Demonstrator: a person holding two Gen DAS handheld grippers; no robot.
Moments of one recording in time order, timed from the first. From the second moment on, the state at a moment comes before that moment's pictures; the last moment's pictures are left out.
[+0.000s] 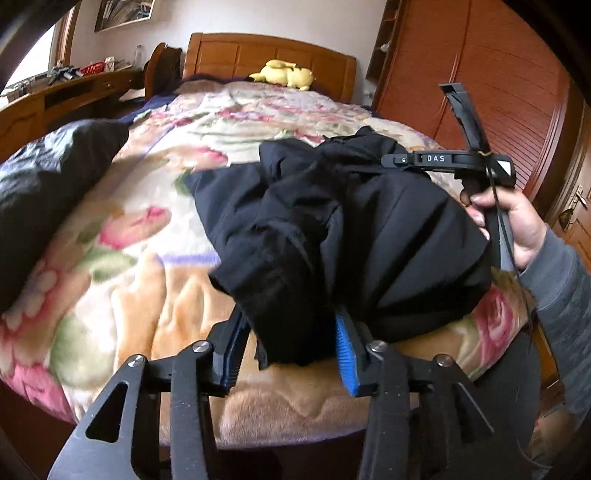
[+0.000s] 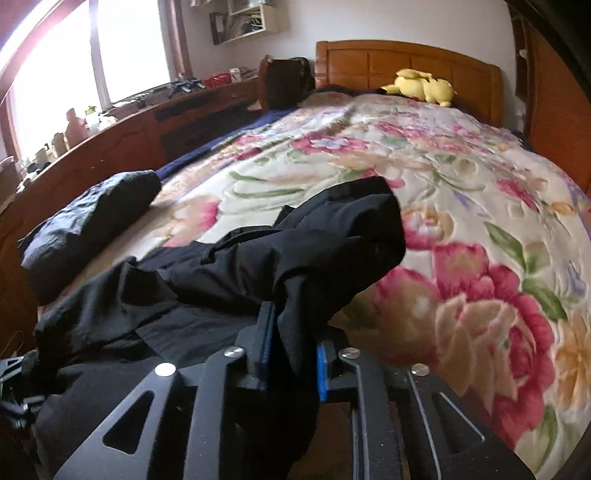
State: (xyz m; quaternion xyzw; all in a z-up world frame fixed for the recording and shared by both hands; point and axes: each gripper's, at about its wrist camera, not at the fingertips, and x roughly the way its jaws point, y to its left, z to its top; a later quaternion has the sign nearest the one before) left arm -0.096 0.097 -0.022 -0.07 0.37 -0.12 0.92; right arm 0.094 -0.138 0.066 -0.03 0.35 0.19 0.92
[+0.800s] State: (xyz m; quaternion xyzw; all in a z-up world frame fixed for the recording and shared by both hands) left arm -0.111 0.095 -0.001 -0.08 0.30 -0.13 0.94; right arm 0.095 -0.132 0.086 -0.01 0.28 0.22 0.93
